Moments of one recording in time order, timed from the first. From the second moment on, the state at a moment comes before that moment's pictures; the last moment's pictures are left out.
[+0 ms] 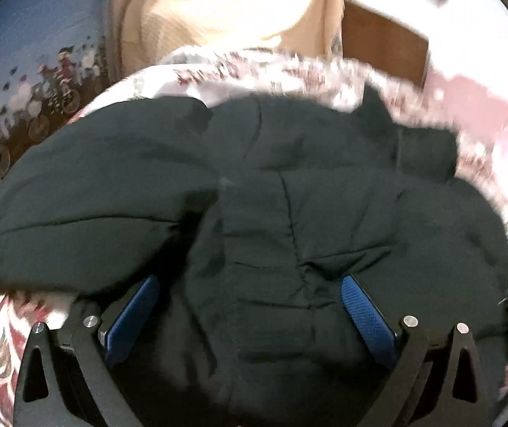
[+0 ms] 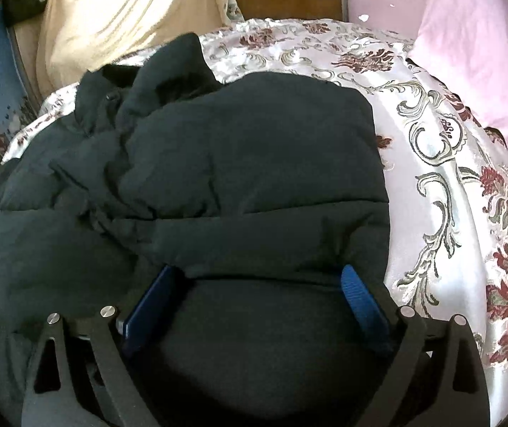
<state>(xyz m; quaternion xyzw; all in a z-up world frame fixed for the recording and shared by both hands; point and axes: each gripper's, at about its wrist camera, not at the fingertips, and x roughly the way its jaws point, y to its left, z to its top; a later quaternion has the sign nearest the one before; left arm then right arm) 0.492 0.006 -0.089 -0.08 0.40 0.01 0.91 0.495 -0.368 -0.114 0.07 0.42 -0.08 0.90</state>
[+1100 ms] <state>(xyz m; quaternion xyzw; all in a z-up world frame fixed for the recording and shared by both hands) 0.412 0.328 -0.146 -0.51 0.34 0.18 0.77 0.535 -0.040 -0.059 -0.10 0.36 0.06 0.92</state>
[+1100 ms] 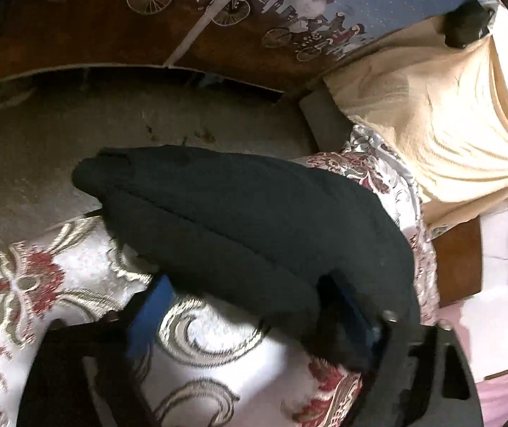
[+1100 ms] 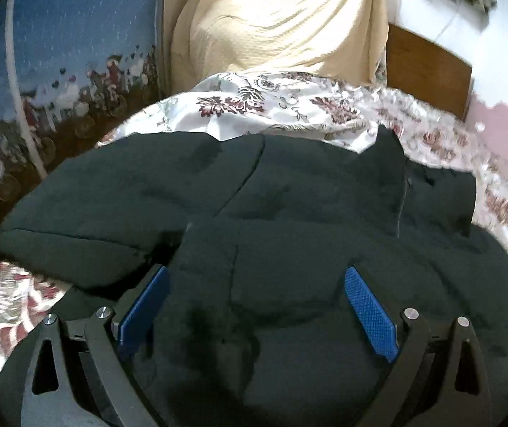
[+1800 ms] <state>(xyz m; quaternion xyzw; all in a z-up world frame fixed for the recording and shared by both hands) 0.419 0.312 -0.116 -0.41 0.30 0.17 0.84 0.546 -0.031 -0.106 -0.11 0.39 0.04 0.91</state>
